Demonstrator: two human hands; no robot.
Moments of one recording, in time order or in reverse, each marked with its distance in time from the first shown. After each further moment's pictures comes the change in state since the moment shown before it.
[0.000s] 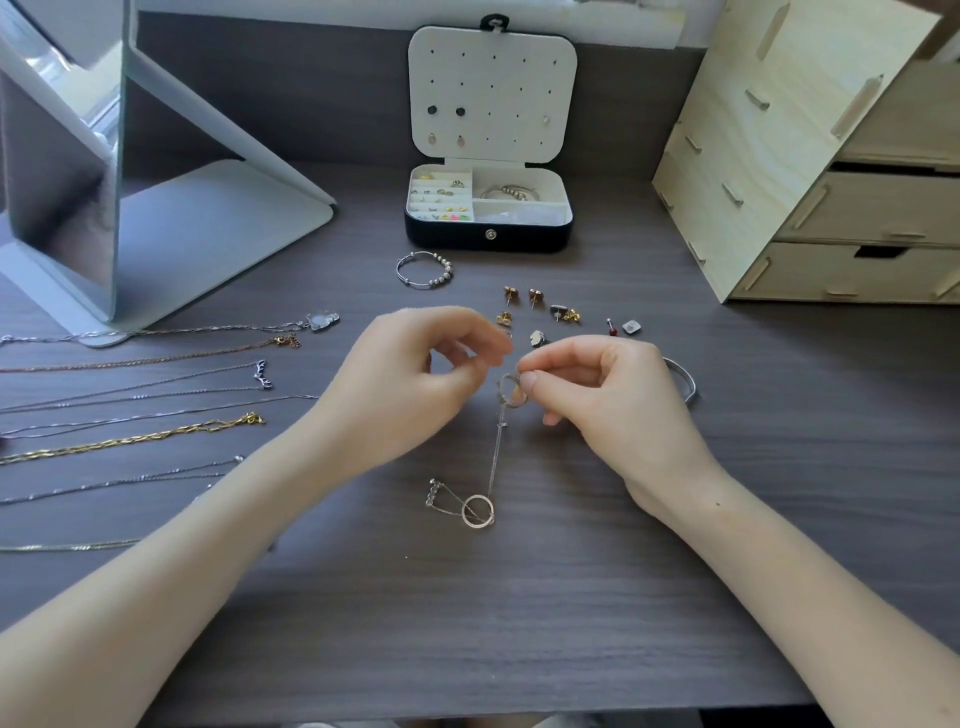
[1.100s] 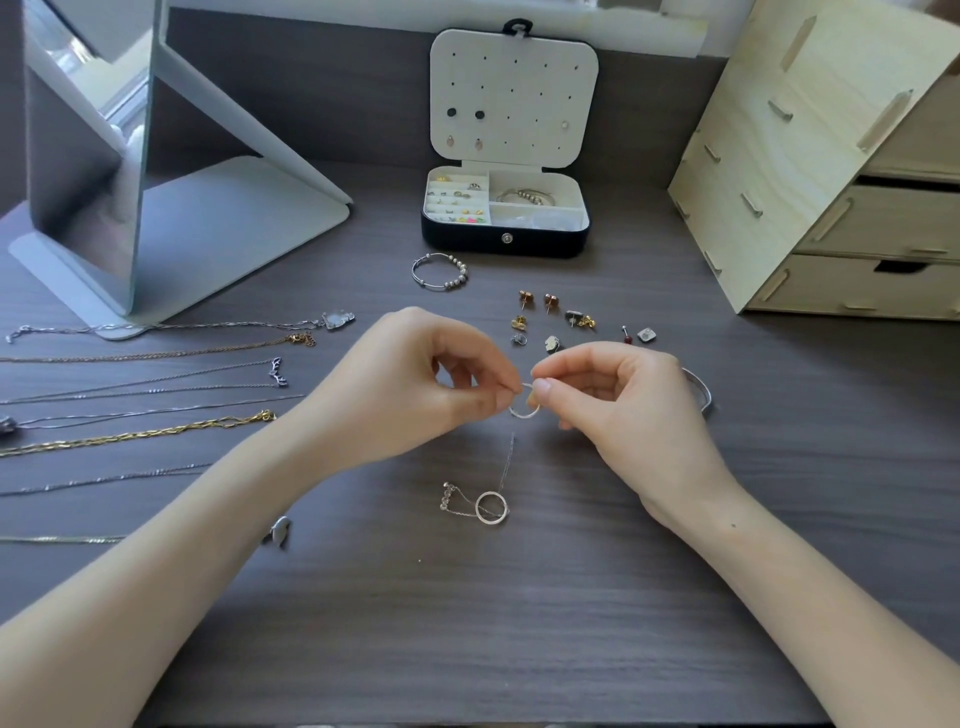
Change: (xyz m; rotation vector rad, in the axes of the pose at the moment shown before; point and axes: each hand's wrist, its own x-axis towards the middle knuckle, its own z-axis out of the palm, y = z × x) left_hand -0.004 0.002 -0.016 0.006 -0.115 0.038; right_hand 0.002 0.006 0.000 -0.062 0.017 -0.060
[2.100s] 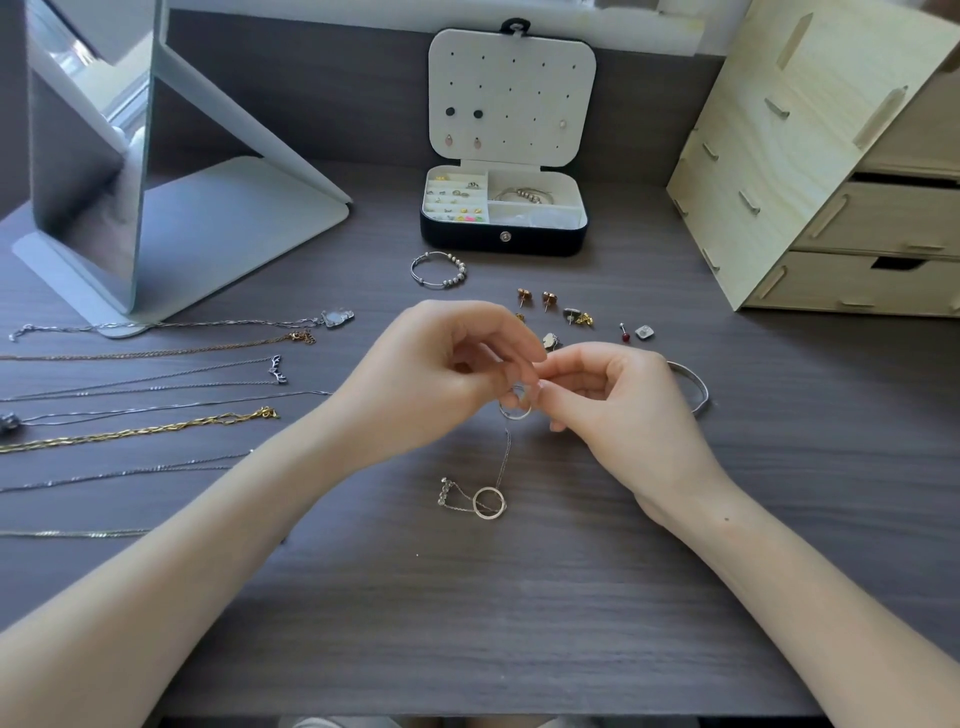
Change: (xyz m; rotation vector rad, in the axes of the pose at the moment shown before) left_hand 0.005 0.007 0.012 -0.217 0.012 -0.002; right_hand -0.001 -0.002 0.001 0.036 -0.055 0.009
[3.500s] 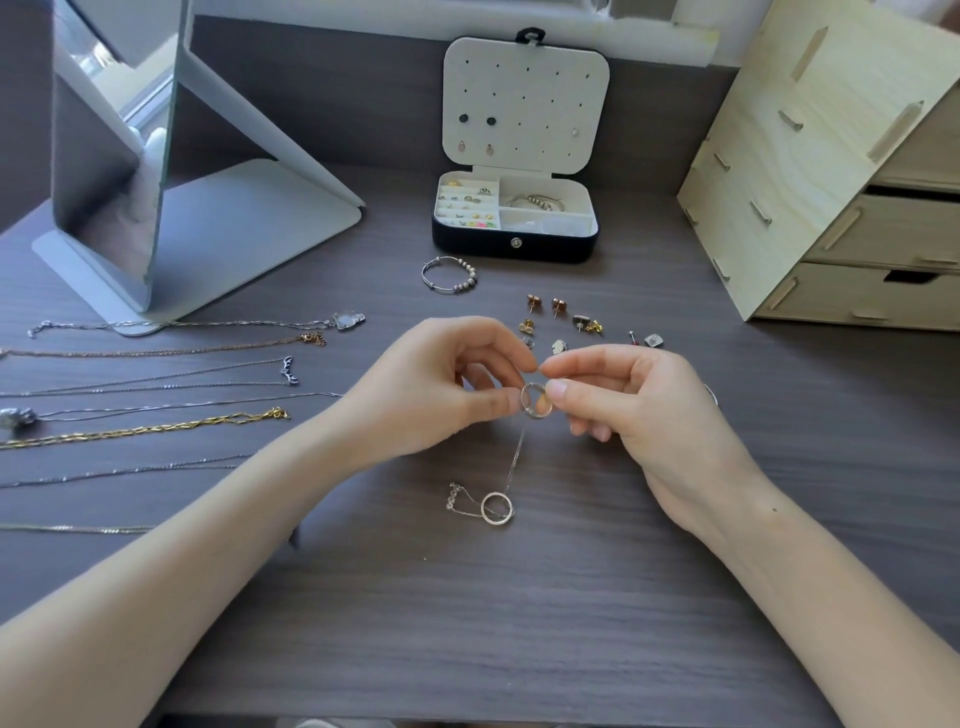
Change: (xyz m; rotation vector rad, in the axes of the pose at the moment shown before) left_hand 0.002 -0.017 -0.004 -0.016 -0.014 -0.137; right_hand 0.000 -0.012 -0.008 0.170 -0.038 0.153
